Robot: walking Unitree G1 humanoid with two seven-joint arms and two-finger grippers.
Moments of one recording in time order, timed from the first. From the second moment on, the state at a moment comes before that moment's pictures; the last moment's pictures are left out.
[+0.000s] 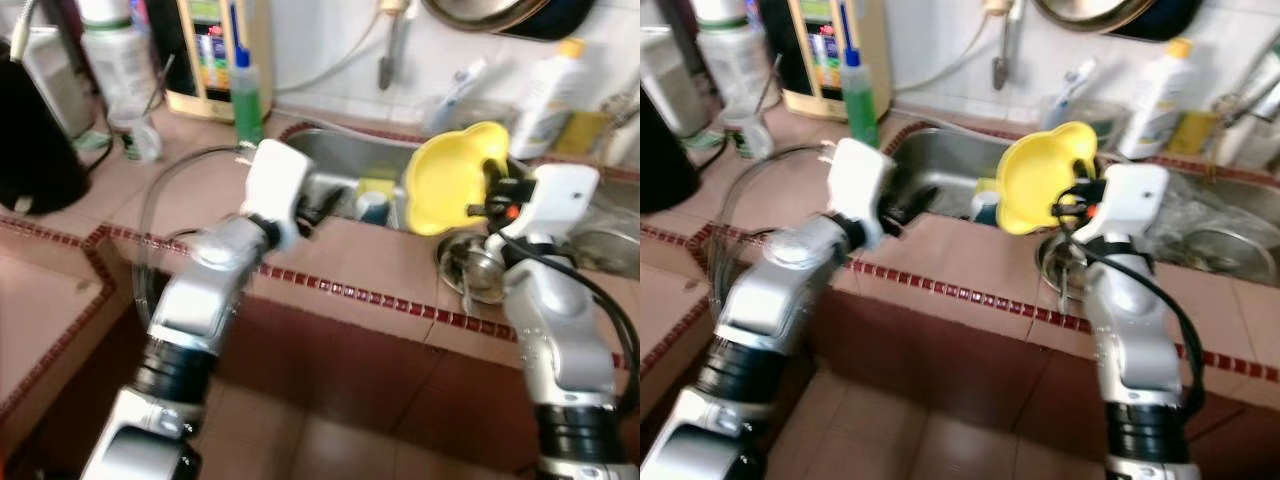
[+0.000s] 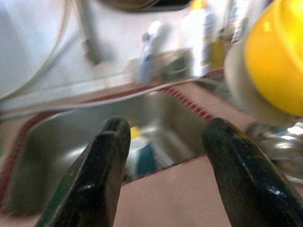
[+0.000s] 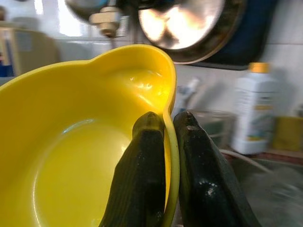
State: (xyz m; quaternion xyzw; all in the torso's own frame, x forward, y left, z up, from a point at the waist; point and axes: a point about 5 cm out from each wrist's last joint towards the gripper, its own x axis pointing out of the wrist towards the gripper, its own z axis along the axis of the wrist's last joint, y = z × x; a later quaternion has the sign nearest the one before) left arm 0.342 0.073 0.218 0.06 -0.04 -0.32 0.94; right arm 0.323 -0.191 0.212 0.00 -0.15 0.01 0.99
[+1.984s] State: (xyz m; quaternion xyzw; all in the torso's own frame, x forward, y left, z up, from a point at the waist) left arm 0.344 0.078 0.220 0.05 -0.04 -0.32 0.94; right arm 0.326 -0.189 0.216 -0.02 -0.16 0.02 0.99
